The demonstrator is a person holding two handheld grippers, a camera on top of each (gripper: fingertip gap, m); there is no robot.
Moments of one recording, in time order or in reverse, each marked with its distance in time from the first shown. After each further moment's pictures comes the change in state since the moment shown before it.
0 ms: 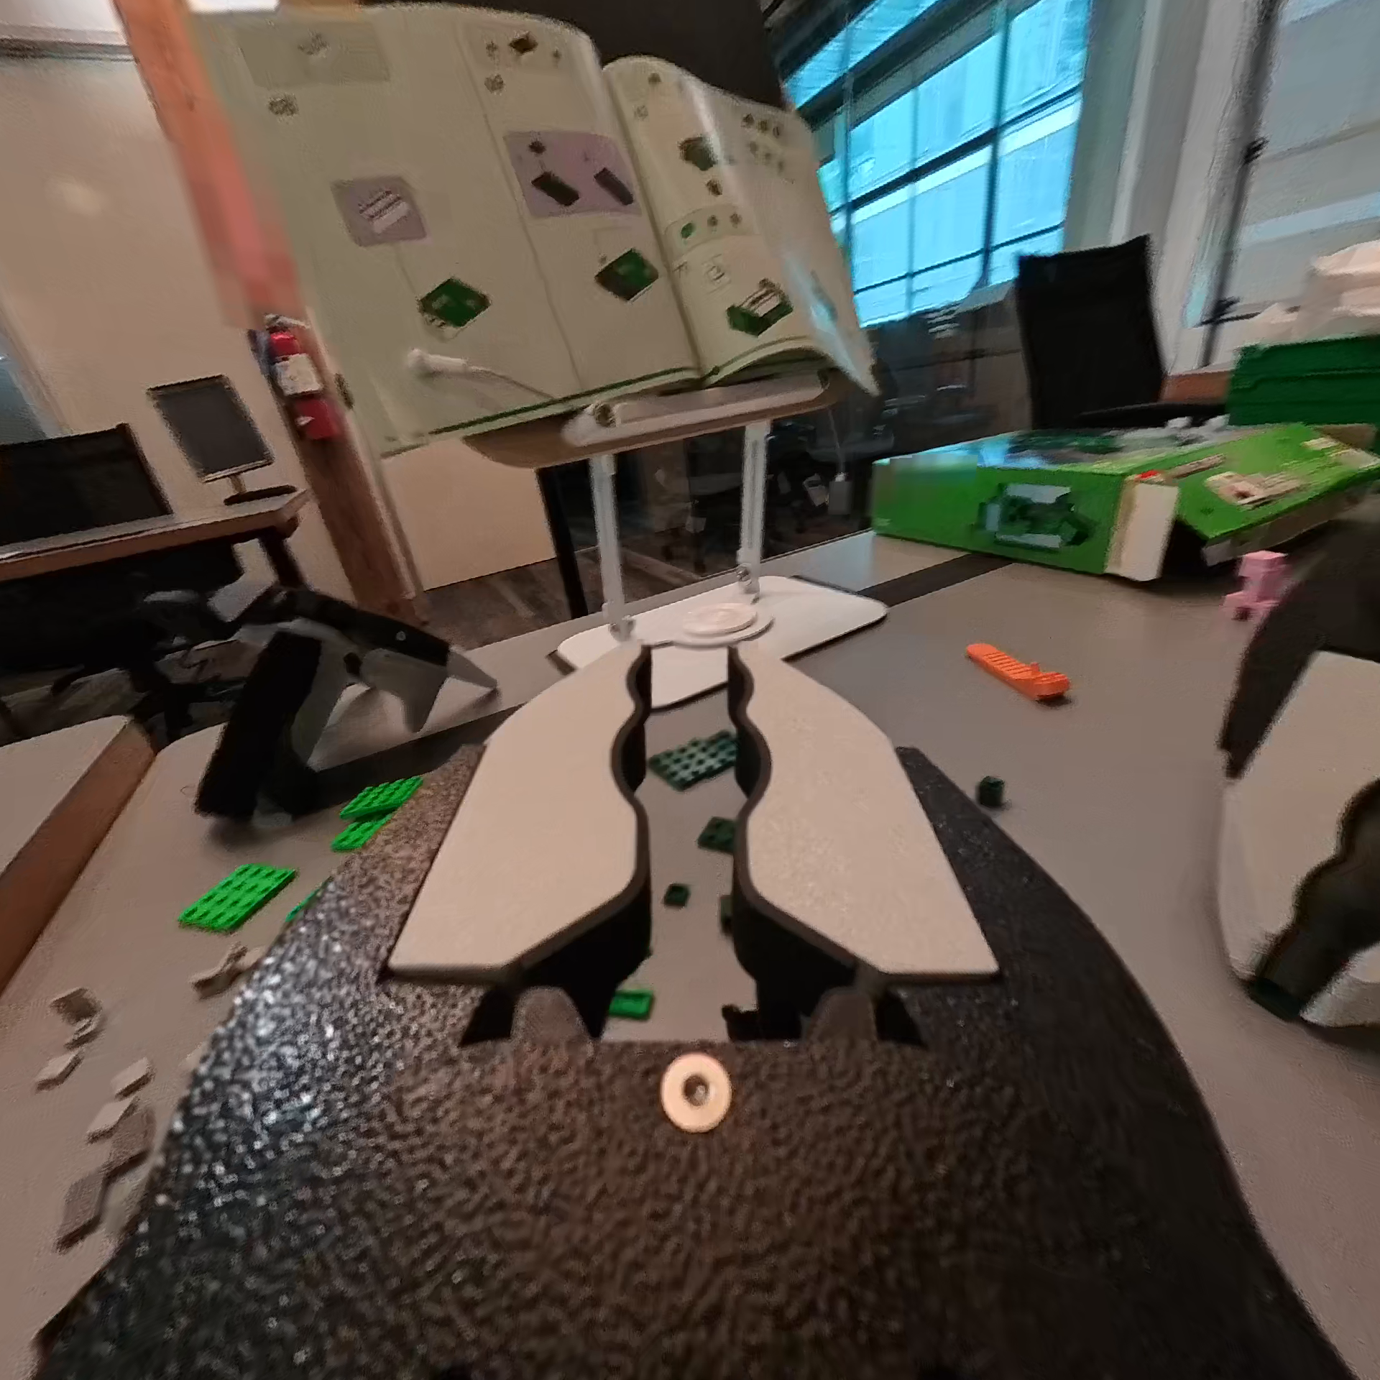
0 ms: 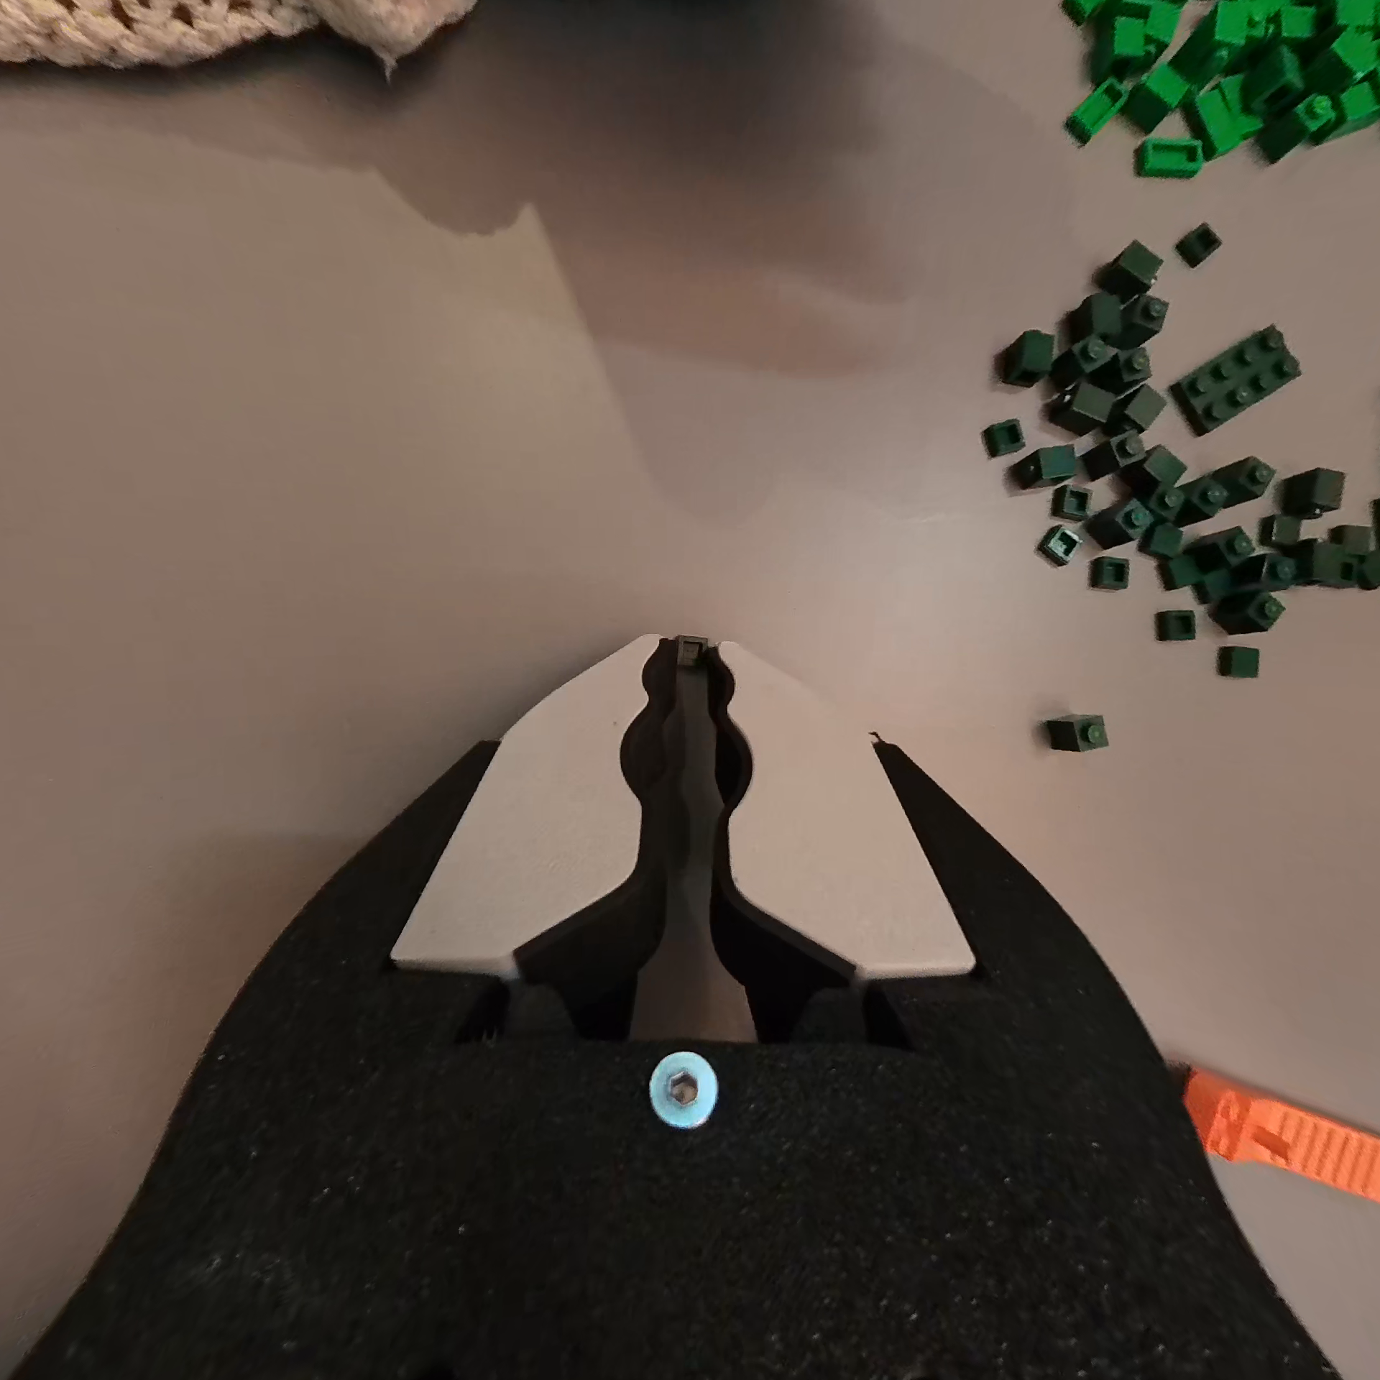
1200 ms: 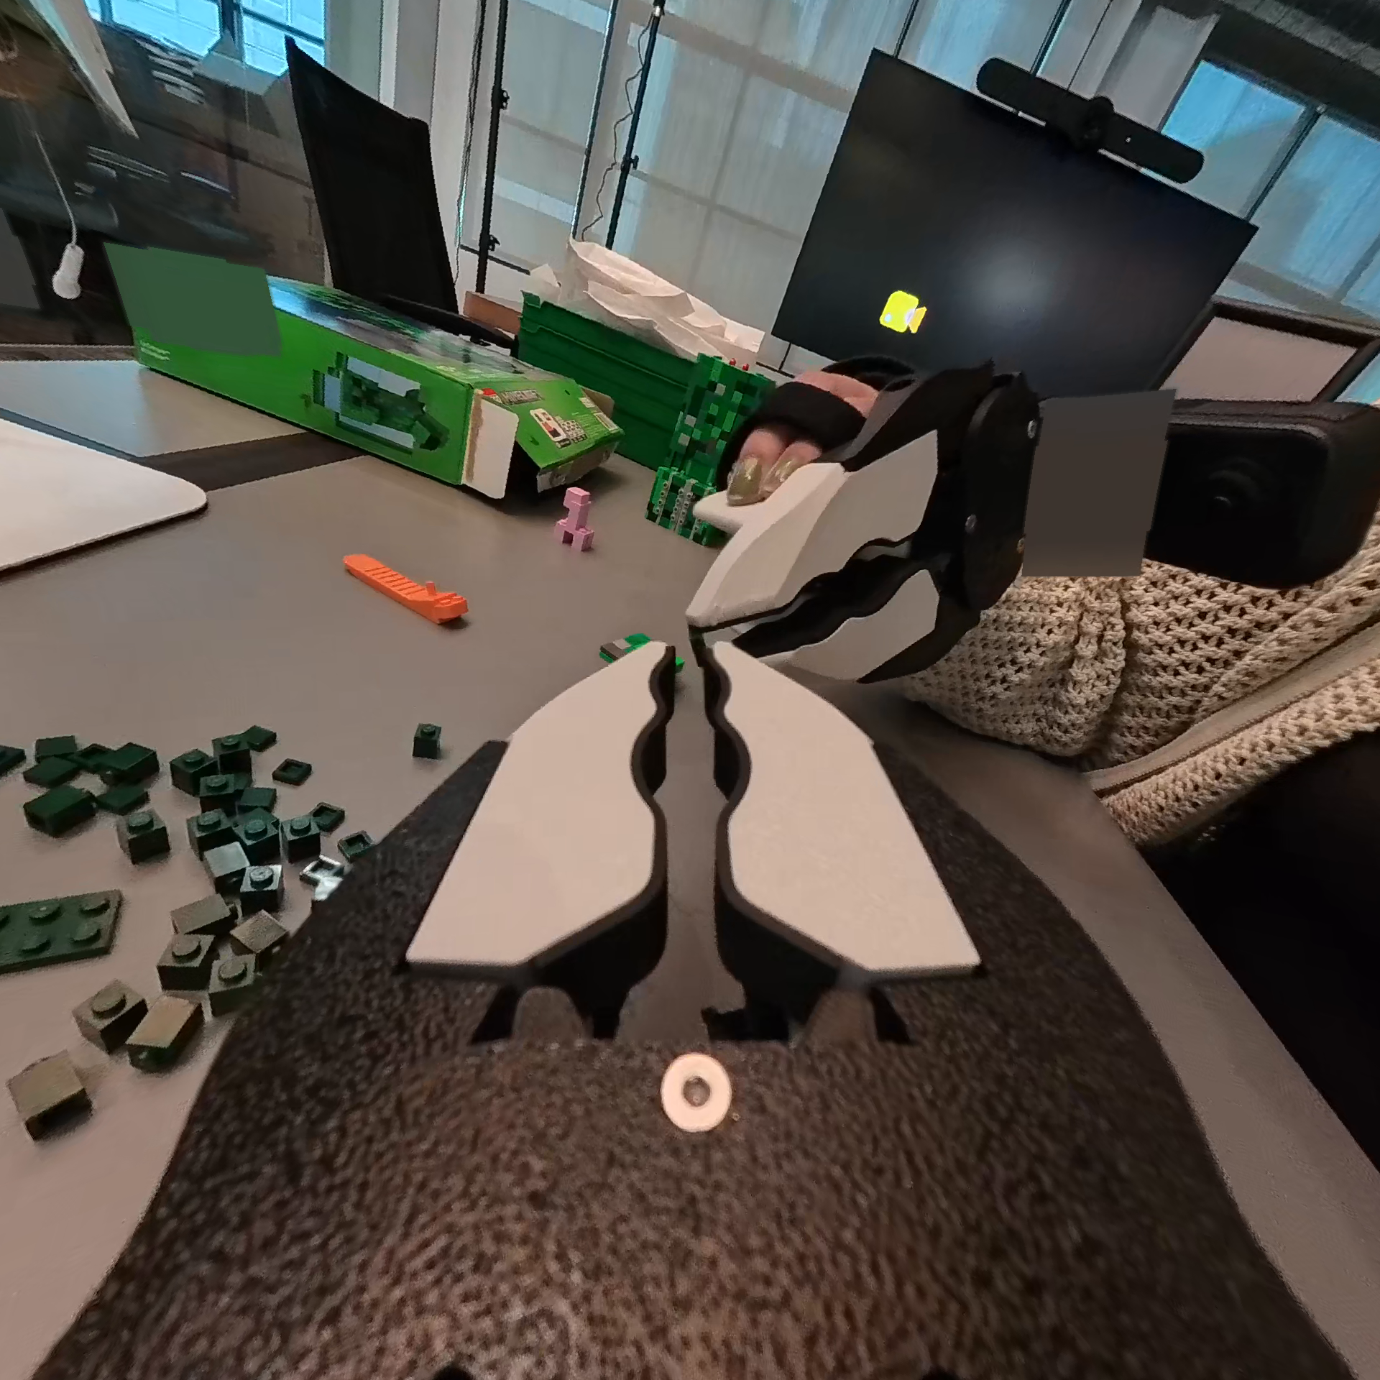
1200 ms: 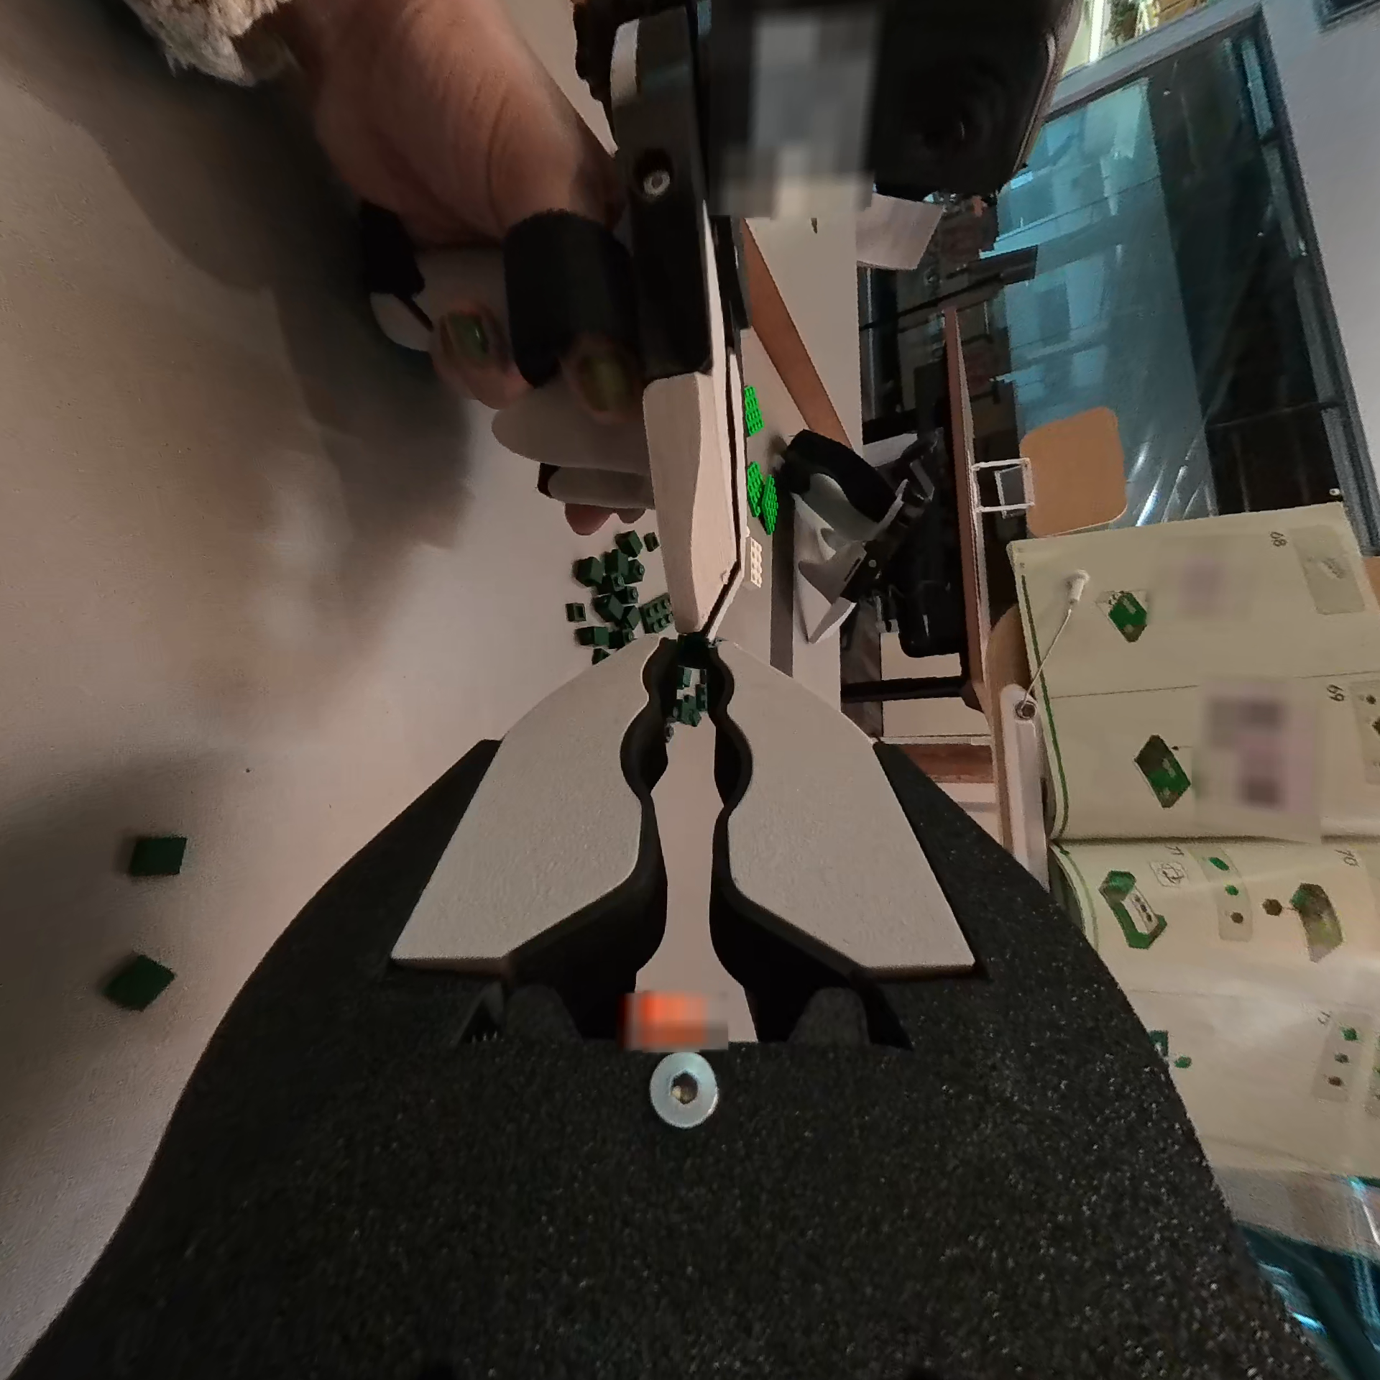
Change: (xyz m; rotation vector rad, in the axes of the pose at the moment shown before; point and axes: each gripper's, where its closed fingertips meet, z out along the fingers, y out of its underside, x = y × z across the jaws) left arm 0.122 -0.002 -0.025 -0.166 0.943 -0.497; right arm 0.031 -0.064 -0.066 0.133 0.745 -0.625
